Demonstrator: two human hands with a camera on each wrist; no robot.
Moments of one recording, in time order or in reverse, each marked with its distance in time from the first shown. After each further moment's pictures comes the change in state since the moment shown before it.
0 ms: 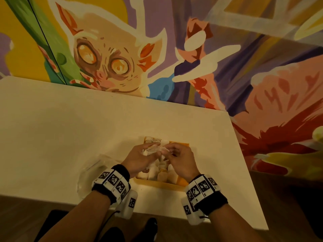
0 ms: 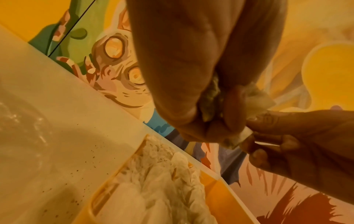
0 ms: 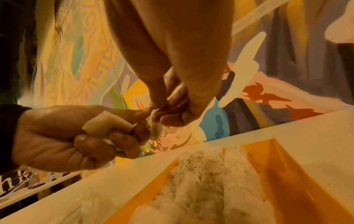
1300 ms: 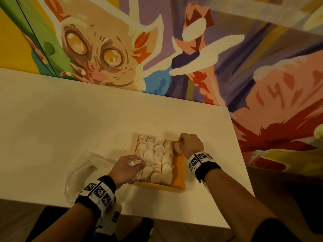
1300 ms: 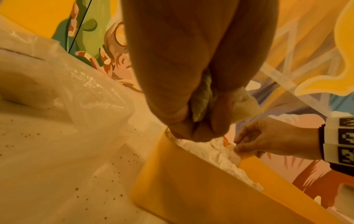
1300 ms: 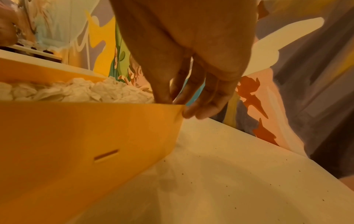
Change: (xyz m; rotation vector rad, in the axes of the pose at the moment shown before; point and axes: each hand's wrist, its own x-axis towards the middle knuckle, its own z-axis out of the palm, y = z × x) left_hand 0.005 -0.038 -0.012 0.202 0.138 -0.150; right_hand 0.086 0.044 -0.062 -1.089 -0.053 0.119
